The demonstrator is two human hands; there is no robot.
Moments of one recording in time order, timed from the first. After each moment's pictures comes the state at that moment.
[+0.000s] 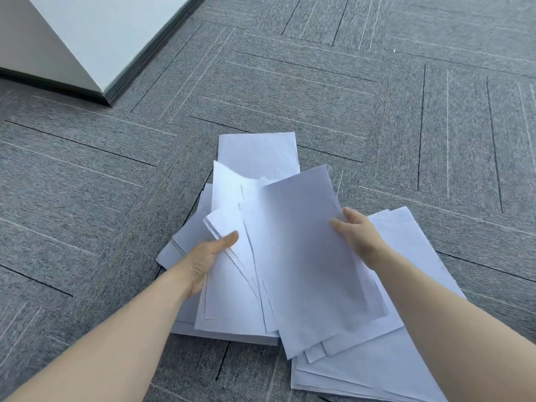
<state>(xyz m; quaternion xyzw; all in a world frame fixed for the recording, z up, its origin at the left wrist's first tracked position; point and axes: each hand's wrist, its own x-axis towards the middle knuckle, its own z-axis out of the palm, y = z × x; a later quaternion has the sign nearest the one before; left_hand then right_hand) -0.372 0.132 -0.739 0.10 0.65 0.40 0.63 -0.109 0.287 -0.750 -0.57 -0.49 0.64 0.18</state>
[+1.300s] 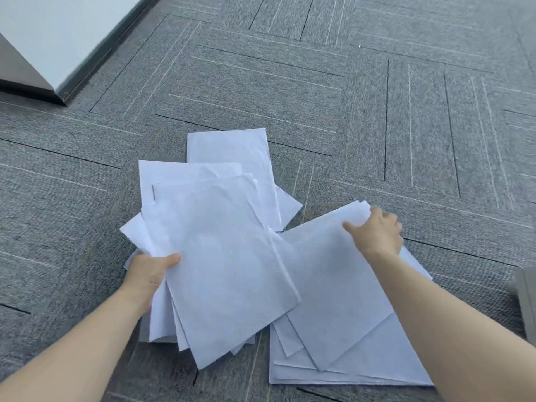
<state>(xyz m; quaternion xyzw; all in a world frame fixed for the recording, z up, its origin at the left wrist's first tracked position) -0.400 0.108 -0.768 0.06 0.78 0.44 0.43 -0.044 0.301 -0.761 -0.80 -0.56 0.20 -0.02</state>
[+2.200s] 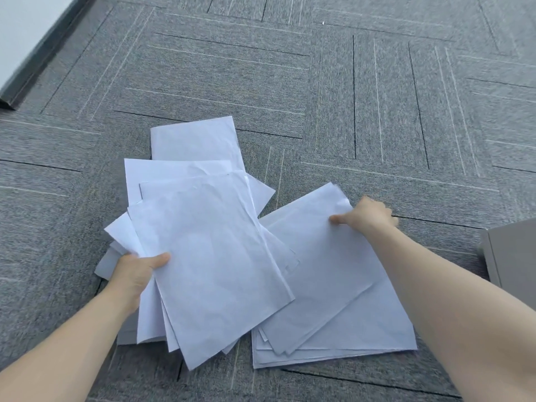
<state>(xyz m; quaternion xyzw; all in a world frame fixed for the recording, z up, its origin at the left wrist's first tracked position) -0.371 0.118 -0.763 0.07 0.76 0.43 0.48 -0.001 0.314 -0.757 -0.81 -0.52 0.23 -0.14</state>
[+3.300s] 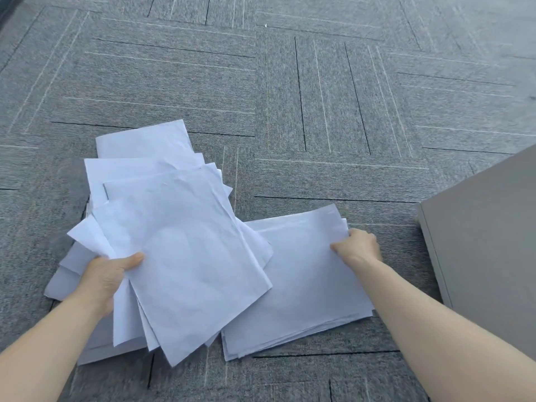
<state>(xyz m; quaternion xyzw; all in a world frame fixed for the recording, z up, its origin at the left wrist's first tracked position) -0.346 0.134 -0.750 0.10 0.72 0.44 0.53 0.066 0.218 -0.750 -0.86 -0.41 0.31 -0.03</state>
